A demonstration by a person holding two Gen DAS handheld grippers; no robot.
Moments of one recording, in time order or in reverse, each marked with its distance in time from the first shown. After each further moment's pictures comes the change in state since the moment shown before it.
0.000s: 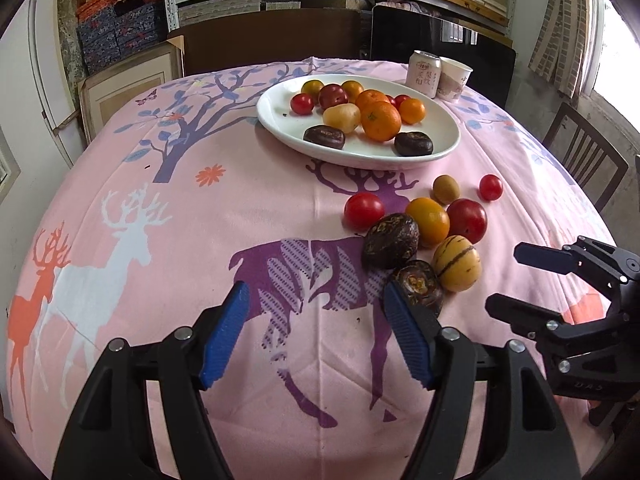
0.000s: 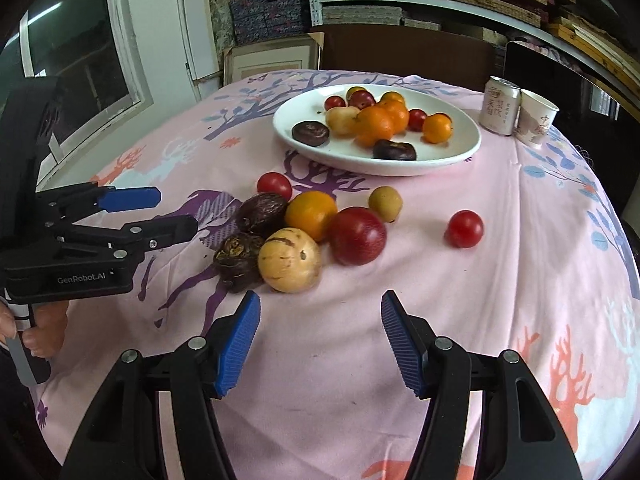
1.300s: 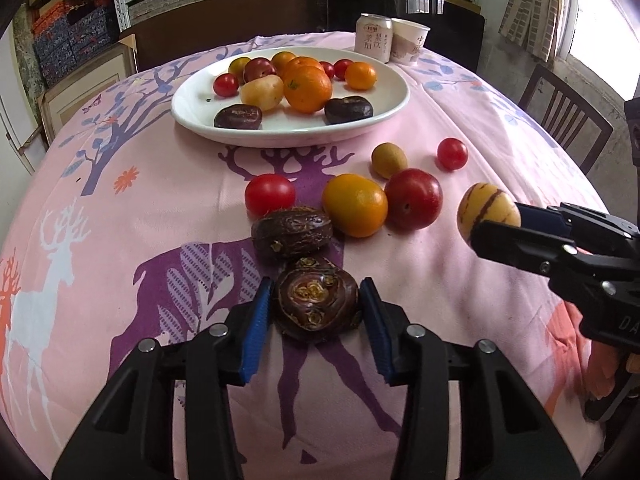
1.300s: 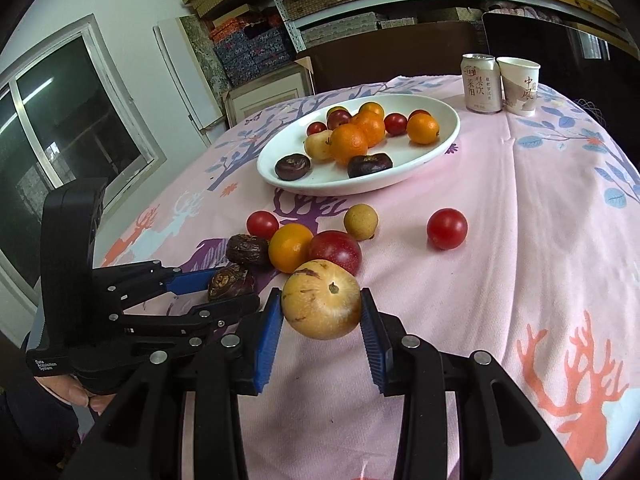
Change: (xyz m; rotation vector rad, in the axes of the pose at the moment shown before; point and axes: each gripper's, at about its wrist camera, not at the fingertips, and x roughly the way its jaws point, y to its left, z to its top) left arm 0.037 -0.056 0.010 0.106 0.068 -0.074; right arm -0.009 -0.053 -0.002 0.197 -0.101 0.155
